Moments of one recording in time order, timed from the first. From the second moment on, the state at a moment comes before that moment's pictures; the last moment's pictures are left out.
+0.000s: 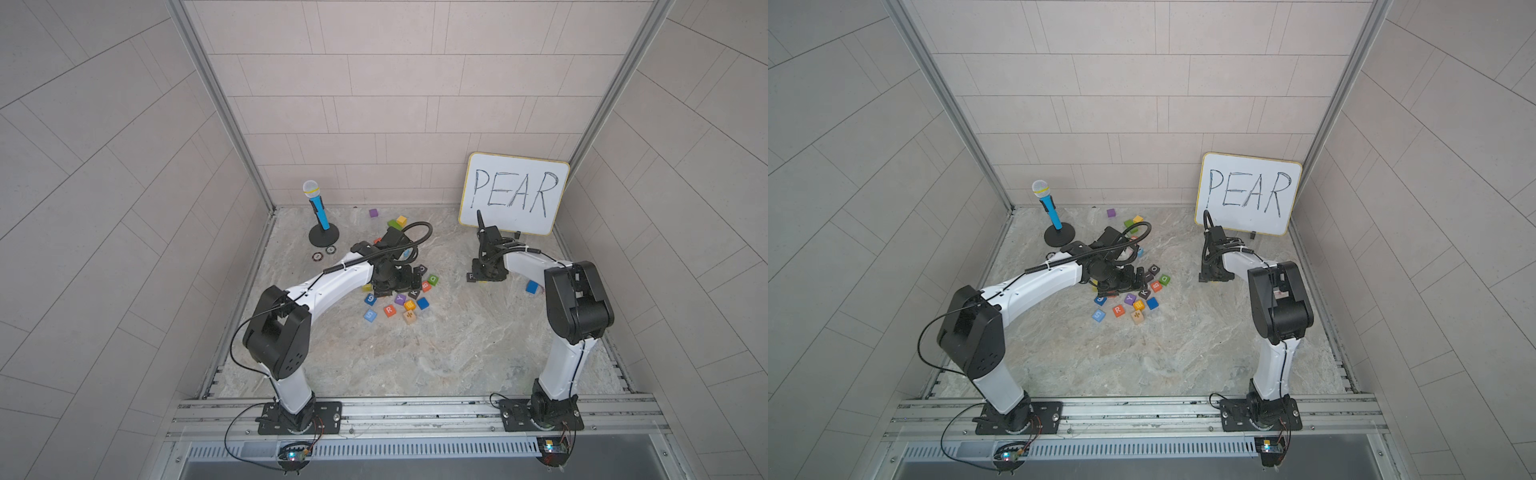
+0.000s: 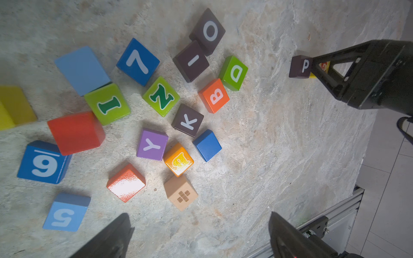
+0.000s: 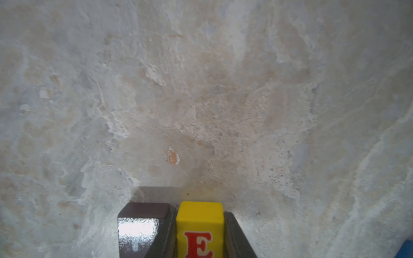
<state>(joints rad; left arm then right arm) -0.63 1.73 1.37 -0.81 0.25 -0.66 0.16 1.89 1.22 -0.54 0.10 0.26</state>
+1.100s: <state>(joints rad) -0.64 1.73 1.37 -0.80 0.25 -0.67 0.10 1.86 1.18 -0.49 0.01 0.23</state>
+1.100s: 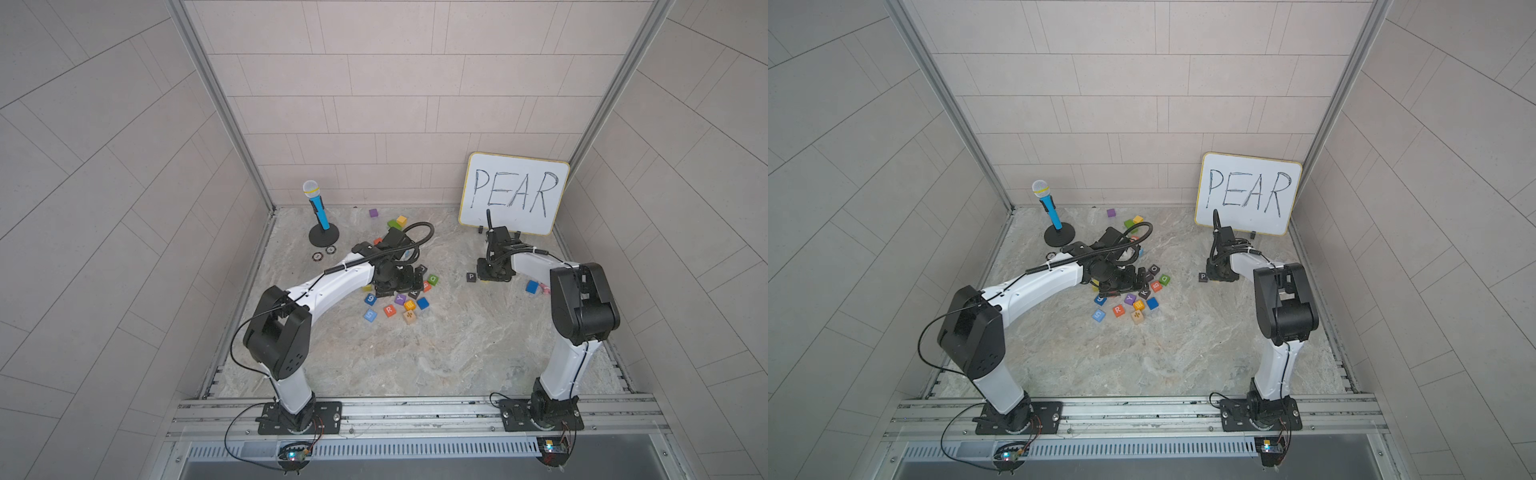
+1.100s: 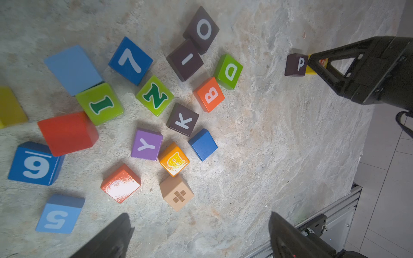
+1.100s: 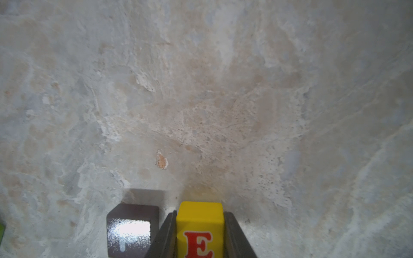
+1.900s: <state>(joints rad) -0.64 1.72 1.37 -0.80 0.25 -0.68 0.10 1.86 1.15 -0.49 0.03 0.24</state>
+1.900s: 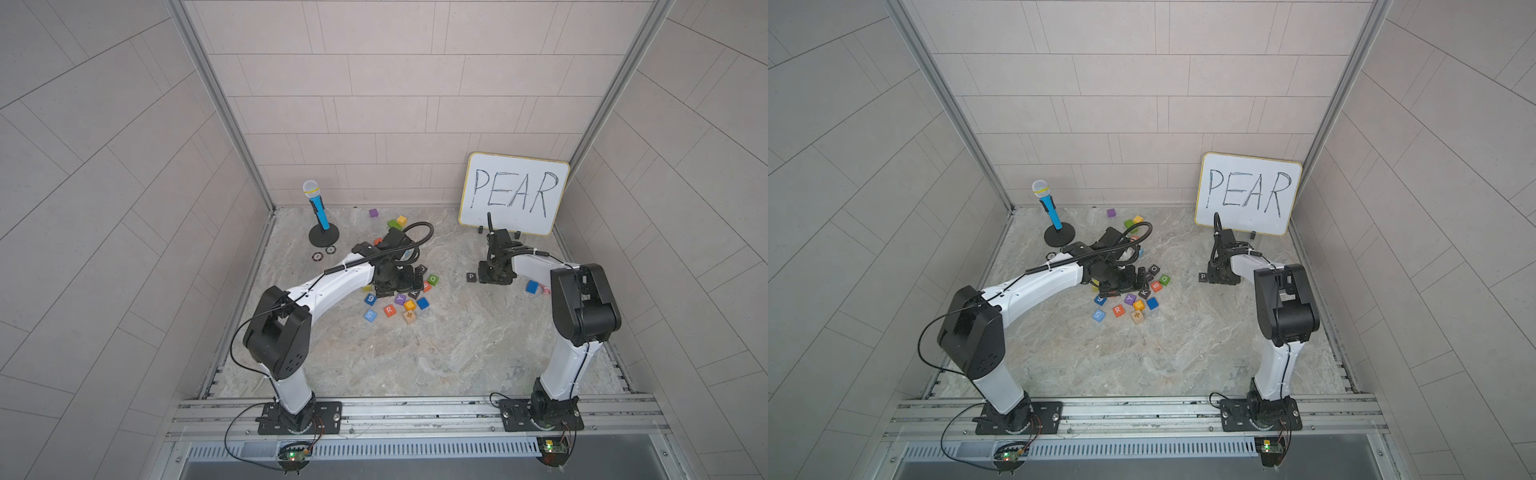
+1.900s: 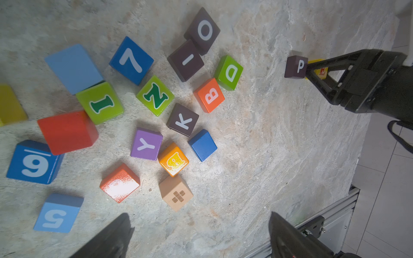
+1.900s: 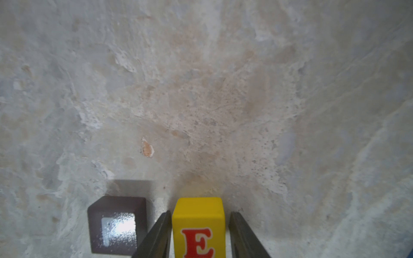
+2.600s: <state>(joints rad) -0.64 1.72 1.37 -0.80 0.23 -0.68 0.10 1.73 1.16 -0.58 0.04 0.25</state>
